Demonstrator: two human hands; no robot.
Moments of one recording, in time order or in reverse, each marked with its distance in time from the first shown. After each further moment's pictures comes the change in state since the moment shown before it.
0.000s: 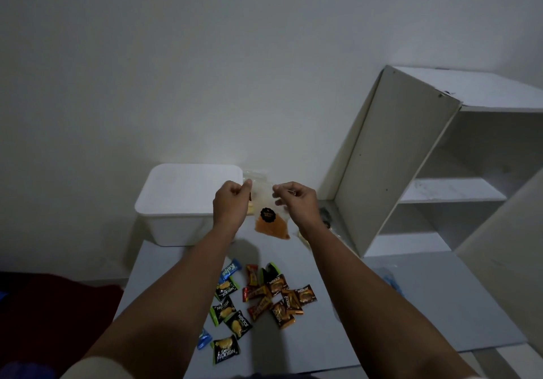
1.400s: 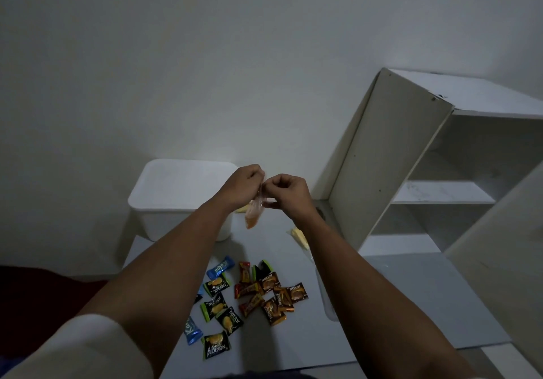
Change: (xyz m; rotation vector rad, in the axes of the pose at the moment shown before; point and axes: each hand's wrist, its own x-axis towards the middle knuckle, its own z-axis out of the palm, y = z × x) left_hand 0.015 0.040 0.004 0.180 -0.454 0.205; right_hand -0.003 -0.023 0.002 0.018 -0.155 0.003
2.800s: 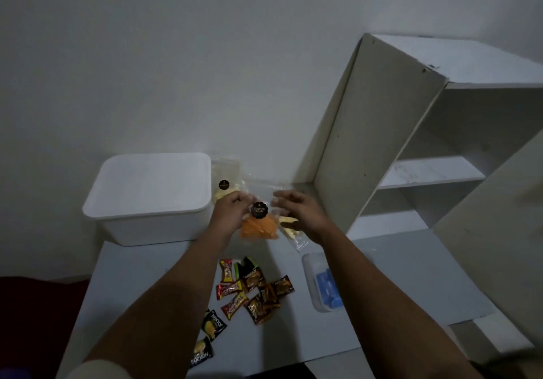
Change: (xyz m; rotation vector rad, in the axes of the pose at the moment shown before) left_hand 0.022 -0.061 0.087 -0.439 0.078 -0.323; right_hand 0.019 0.073 -0.100 -0.003 -0.037 0.336
